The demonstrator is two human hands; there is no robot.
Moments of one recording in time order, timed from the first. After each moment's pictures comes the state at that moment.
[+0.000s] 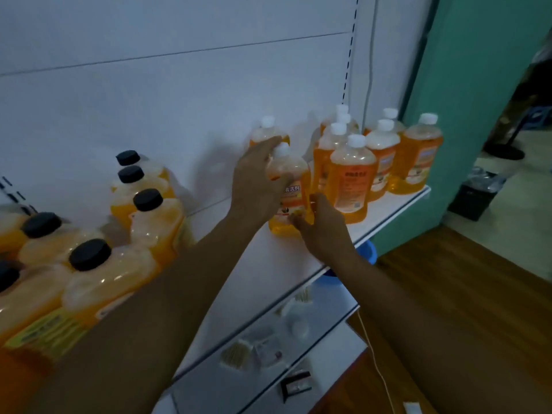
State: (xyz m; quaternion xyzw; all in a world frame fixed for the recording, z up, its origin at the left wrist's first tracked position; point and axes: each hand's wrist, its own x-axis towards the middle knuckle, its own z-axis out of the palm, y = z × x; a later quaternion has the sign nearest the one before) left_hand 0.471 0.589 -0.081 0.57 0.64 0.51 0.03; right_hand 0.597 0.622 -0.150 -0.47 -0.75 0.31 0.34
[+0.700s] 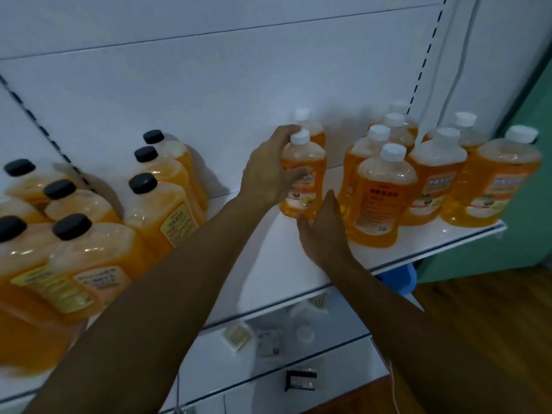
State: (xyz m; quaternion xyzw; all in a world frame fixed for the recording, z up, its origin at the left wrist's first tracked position) left_hand 0.456 0.643 -0.089 0.53 0.73 0.43 -0.01; right_hand 0.569 0.682 -0.179 -0.41 -0.78 0.36 0.31
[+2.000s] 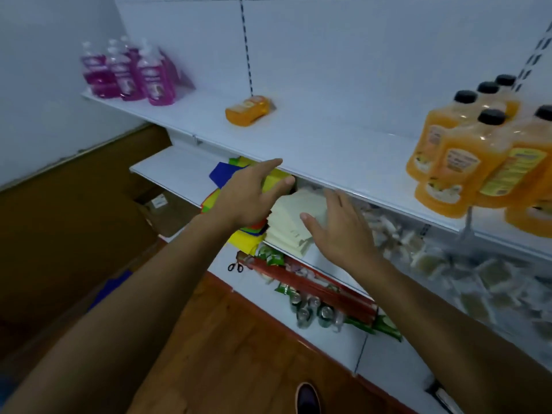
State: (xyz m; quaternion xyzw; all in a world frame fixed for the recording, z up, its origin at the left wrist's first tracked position) left_hand 0.454 -0.042 -0.119 0.17 0.94 0.28 -0.11; right_hand 0.484 0.149 -0.174 0.03 -0.97 0.23 0.11
